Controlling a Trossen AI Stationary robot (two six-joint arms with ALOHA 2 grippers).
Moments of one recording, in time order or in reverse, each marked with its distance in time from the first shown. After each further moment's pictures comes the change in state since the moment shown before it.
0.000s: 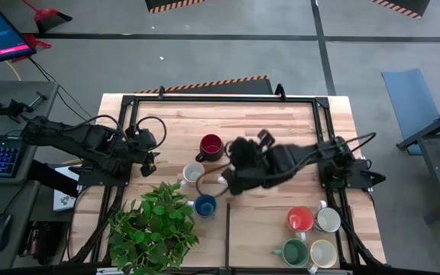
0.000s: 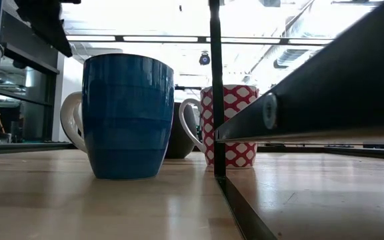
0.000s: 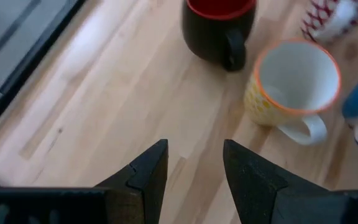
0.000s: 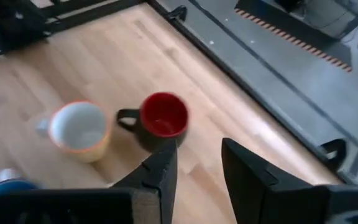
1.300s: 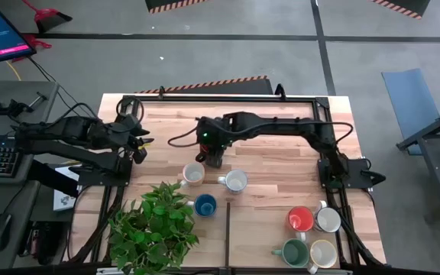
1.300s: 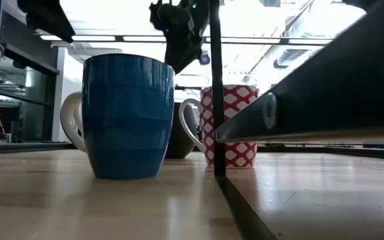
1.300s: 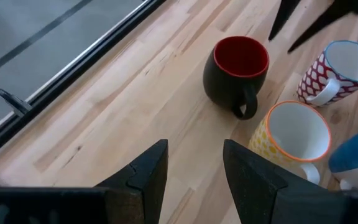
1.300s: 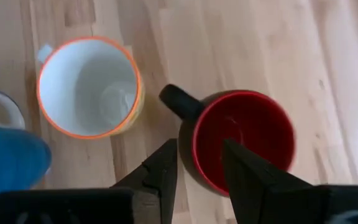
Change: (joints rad) left arm 0.137 -0.183 0.030 0.020 -0.004 0.056; right arm -0.417 0.130 -0.265 0.550 -0.772 -0.807
